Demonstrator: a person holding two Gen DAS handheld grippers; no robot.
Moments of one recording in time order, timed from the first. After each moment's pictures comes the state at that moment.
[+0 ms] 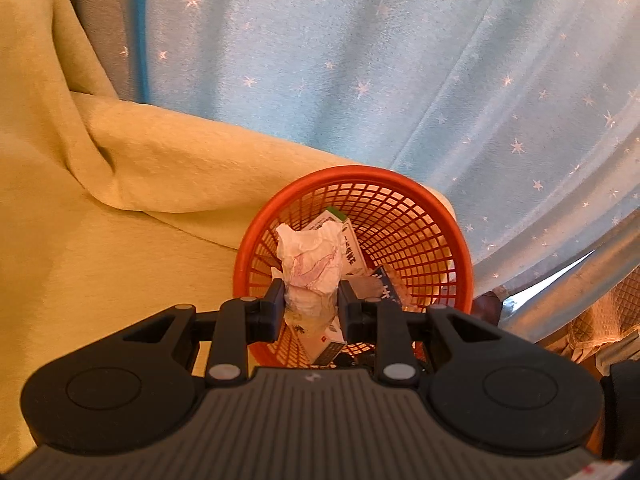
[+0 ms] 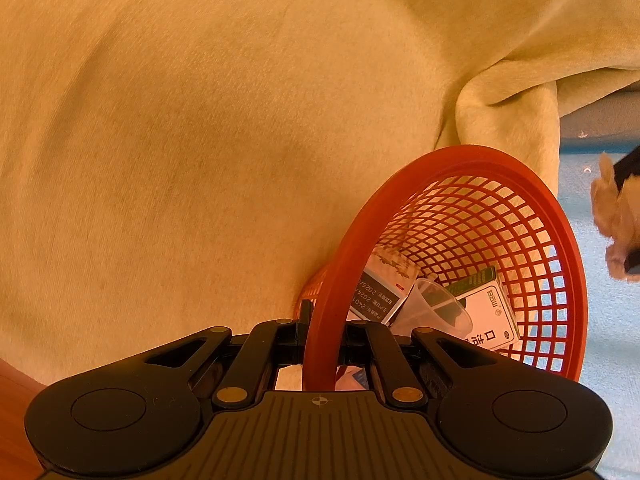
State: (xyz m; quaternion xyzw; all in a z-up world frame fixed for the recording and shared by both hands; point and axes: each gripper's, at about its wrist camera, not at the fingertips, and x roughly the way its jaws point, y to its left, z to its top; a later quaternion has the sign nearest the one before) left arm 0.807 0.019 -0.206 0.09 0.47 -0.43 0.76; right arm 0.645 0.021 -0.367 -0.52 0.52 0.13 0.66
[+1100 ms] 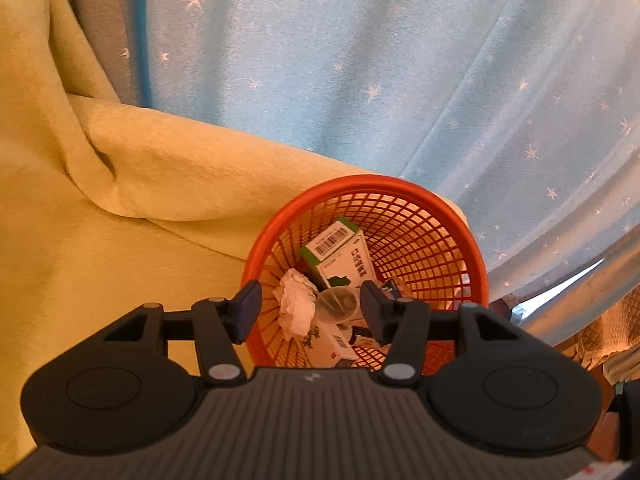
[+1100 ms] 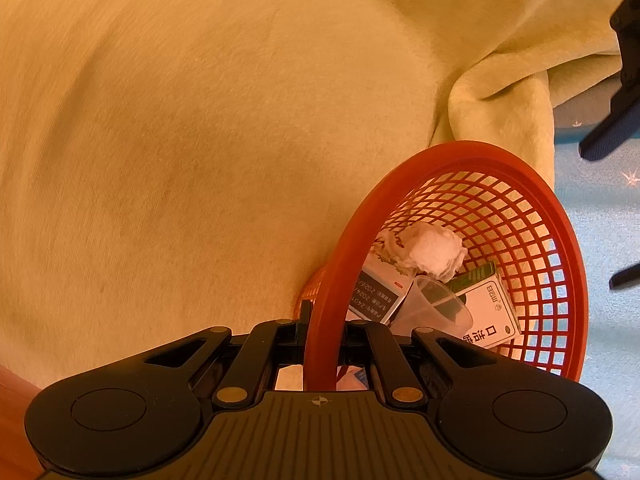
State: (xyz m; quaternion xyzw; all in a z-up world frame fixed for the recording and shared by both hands) left arm 0.817 0.006 -0.215 0.09 0.47 -0.42 0.77; right arm 0.647 0.016 -0.360 -0.50 0.52 0.12 0.68
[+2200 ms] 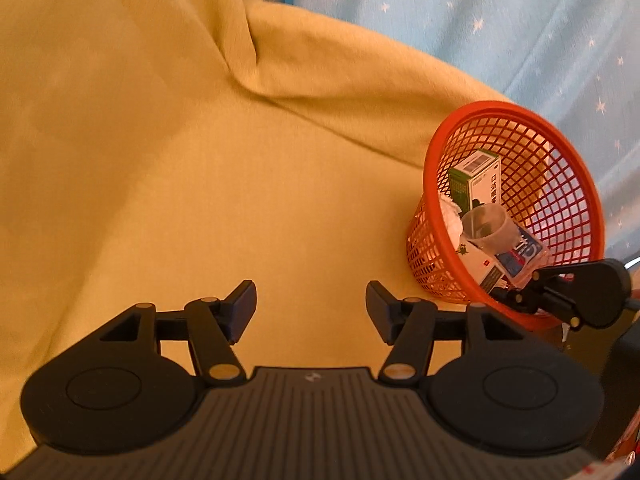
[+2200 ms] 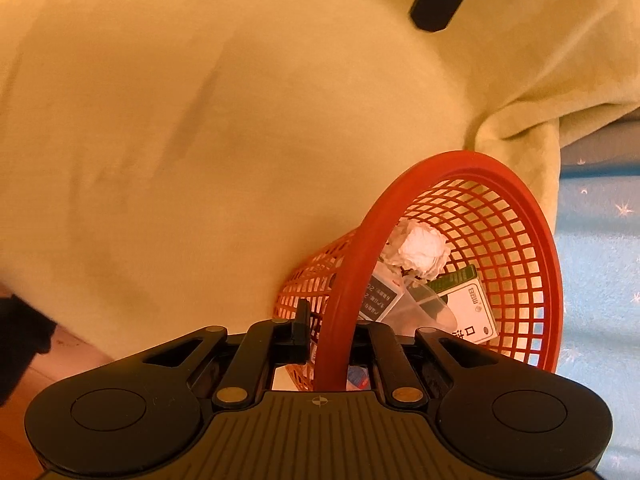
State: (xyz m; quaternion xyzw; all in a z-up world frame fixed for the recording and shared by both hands) left arm 0.744 0.149 -0.245 0.11 0.52 -0.28 0.80; right arm 0.554 0.057 -0.333 -0.52 0.50 0.17 0.67
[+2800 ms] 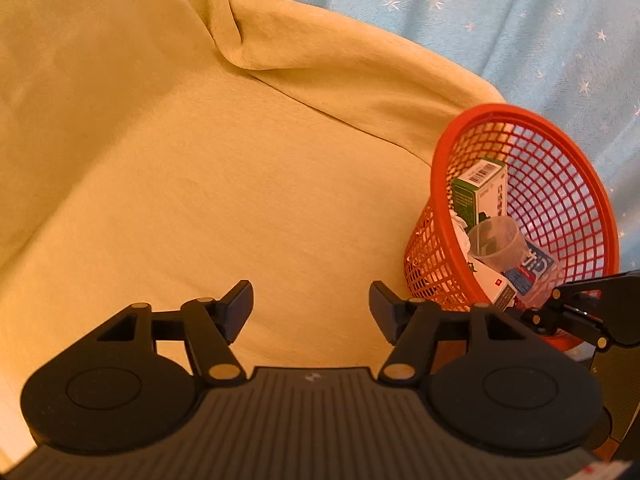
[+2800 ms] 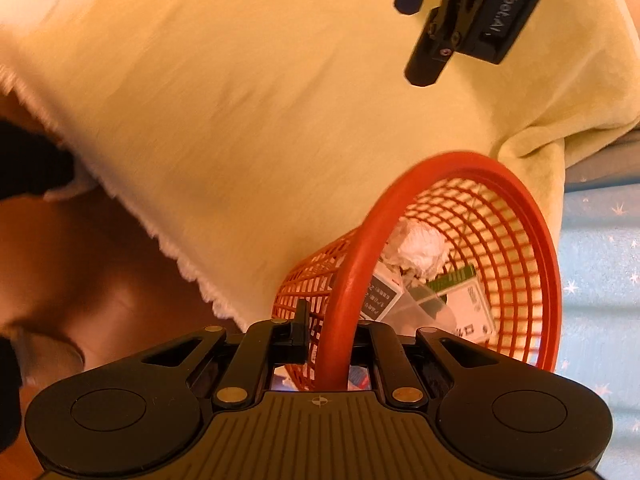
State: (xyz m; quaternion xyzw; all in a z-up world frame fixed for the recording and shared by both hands) left arm 0.583 0.070 -0.243 0.08 0.51 -0.20 0.83; right arm 0.405 -0.031 -0.325 -0.54 0.43 0.26 0.67
